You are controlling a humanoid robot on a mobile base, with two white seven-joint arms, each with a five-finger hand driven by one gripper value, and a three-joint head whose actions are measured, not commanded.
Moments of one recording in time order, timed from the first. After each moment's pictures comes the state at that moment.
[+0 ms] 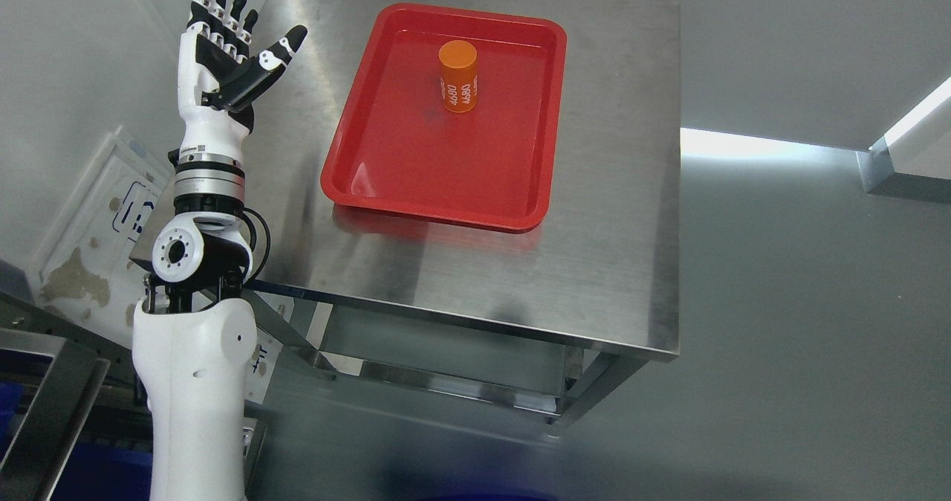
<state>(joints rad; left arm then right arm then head) -0.35 0.00 0.08 -1.66 0.31 0.04 0.05 0.00 0.00 0.00 0.00 0.00 -0.02 -0.06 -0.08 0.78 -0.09</state>
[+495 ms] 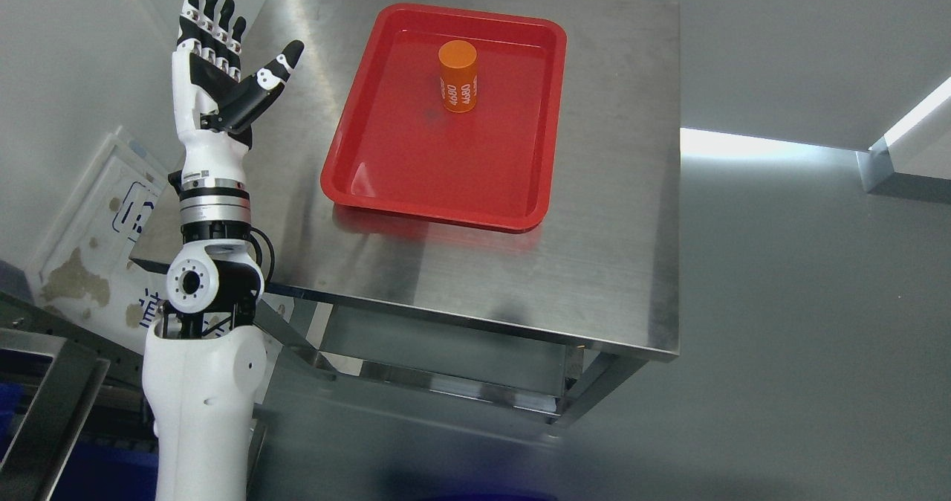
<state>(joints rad) -0.27 0.00 0.03 -1.70 0.27 -0.08 0.10 0.00 0.00 0.00 0.00 0.00 -0.02 -0.06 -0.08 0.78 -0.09</state>
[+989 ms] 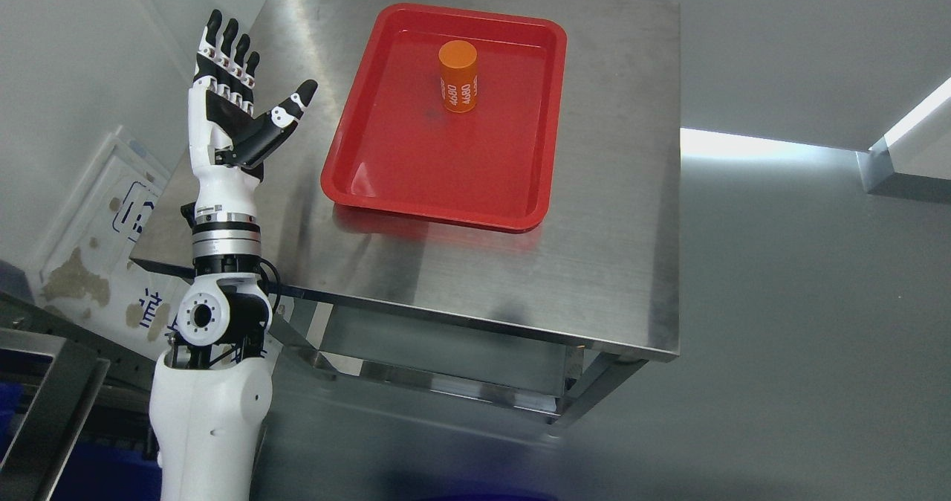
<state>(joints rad) -0.19 0.00 0.01 -1.71 0.27 -0.11 0.09 0.00 0.00 0.00 0.00 0.00 -0.02 -0.06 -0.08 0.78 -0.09</state>
